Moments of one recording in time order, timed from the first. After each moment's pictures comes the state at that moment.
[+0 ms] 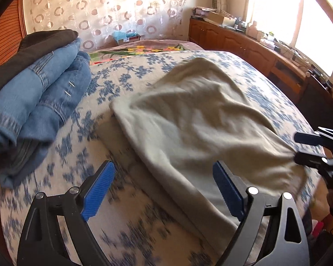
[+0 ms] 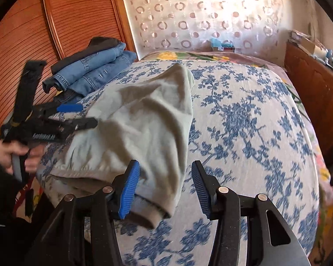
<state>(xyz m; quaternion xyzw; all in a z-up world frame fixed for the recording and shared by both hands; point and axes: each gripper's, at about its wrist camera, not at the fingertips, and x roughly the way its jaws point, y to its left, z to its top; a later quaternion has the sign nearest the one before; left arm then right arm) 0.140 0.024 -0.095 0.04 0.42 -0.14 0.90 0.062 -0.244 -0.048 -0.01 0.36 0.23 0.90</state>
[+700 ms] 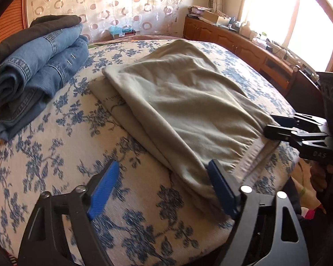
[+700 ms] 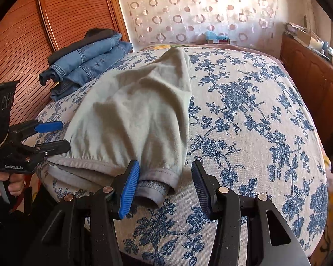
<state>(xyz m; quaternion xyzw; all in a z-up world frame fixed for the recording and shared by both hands) 0.075 0.024 -0.109 0.01 0.43 -0.16 0.89 0.047 -0.243 -0.067 -0.01 0.38 0.22 0.90</state>
